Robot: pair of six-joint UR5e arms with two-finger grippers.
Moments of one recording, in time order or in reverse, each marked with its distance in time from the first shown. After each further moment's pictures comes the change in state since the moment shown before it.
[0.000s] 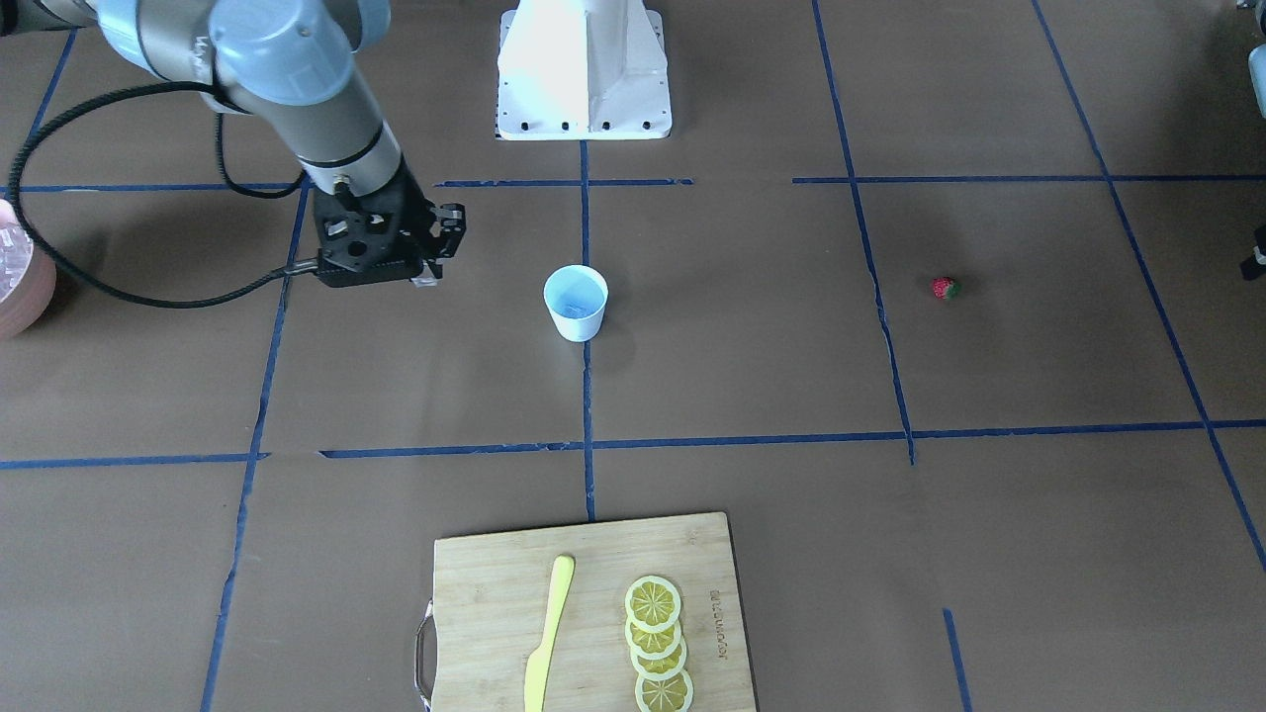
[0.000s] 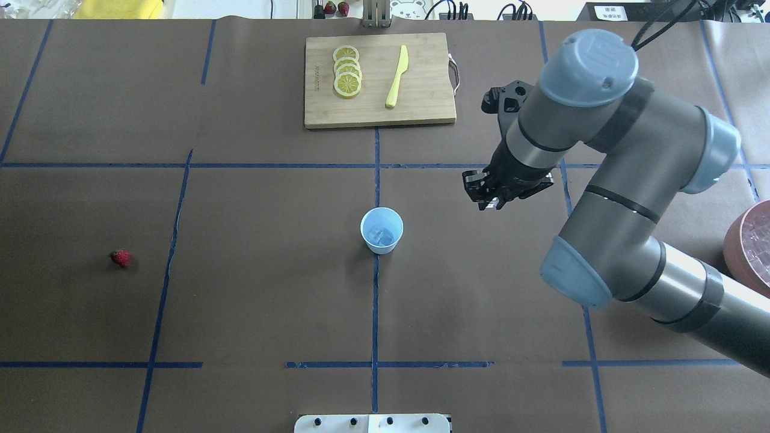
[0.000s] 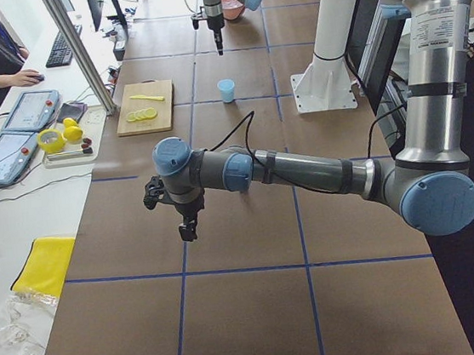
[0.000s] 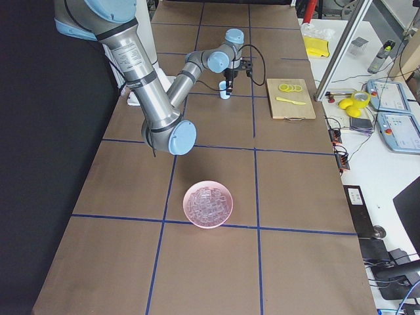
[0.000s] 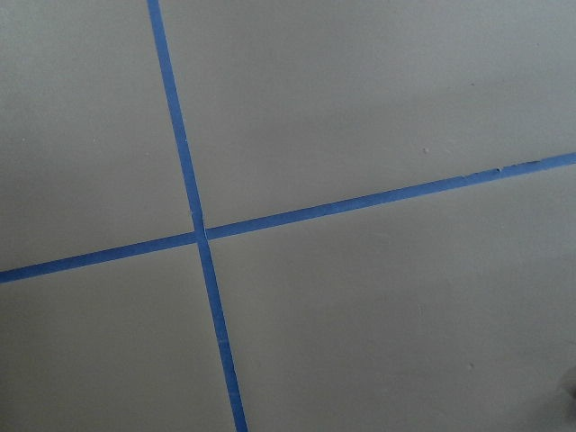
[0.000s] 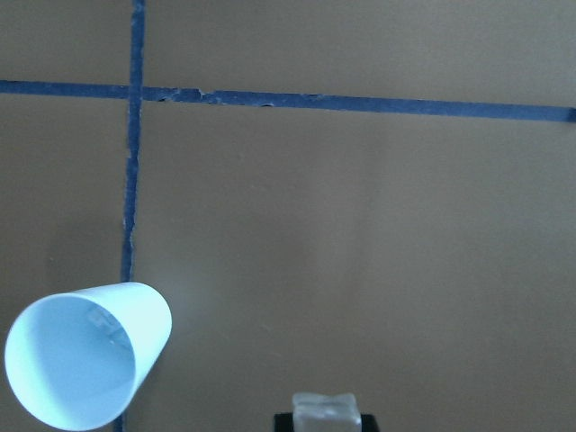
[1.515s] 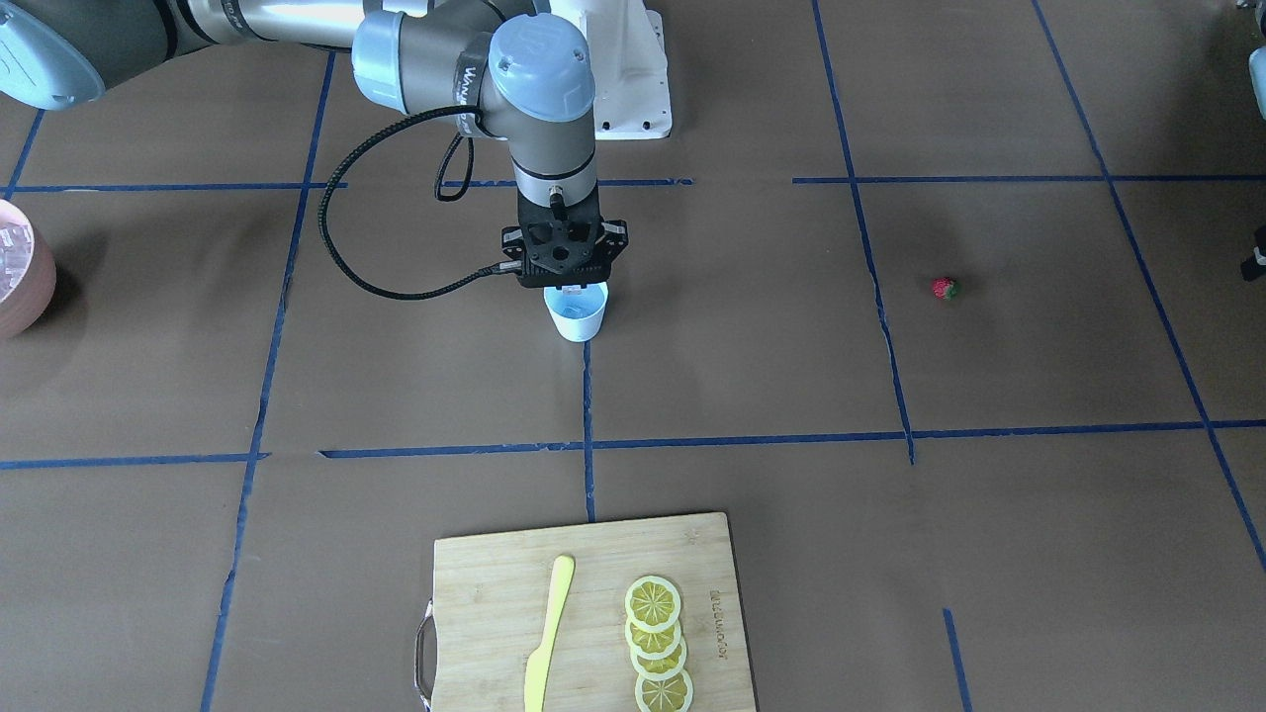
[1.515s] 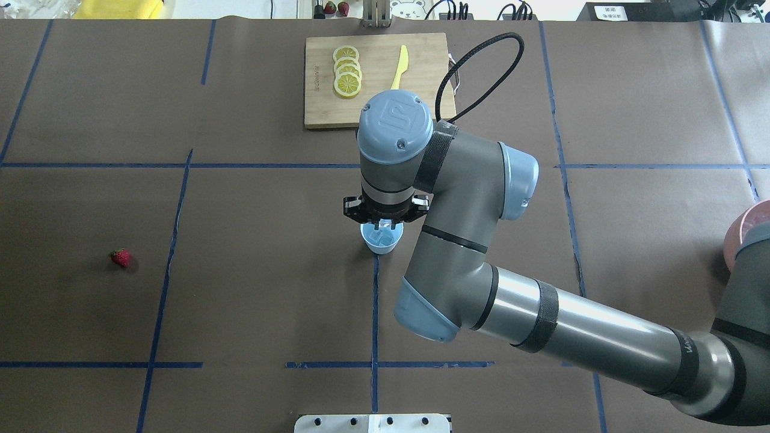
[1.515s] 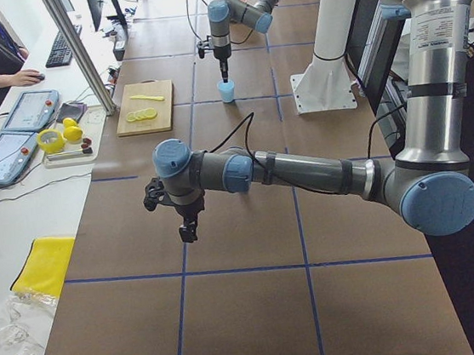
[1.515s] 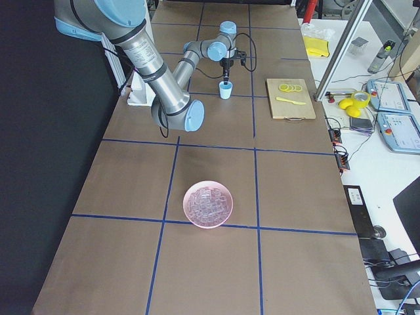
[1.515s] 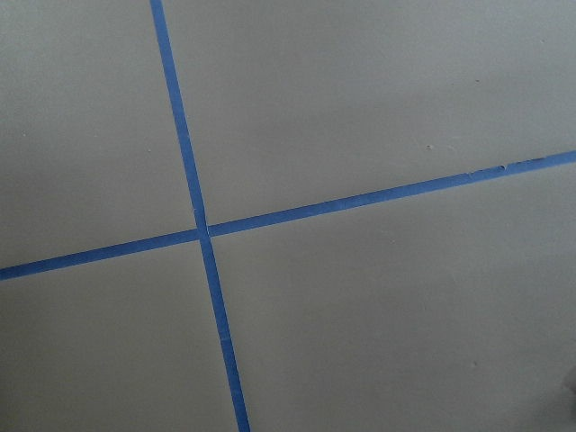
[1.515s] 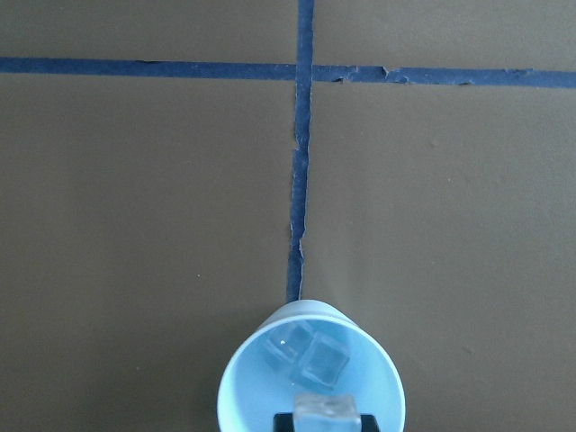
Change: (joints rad) left arm 0.000 0.001 0.006 -0.001 0.000 0.003; right arm -0.139 0.209 -0.219 0.040 -0.145 0.125
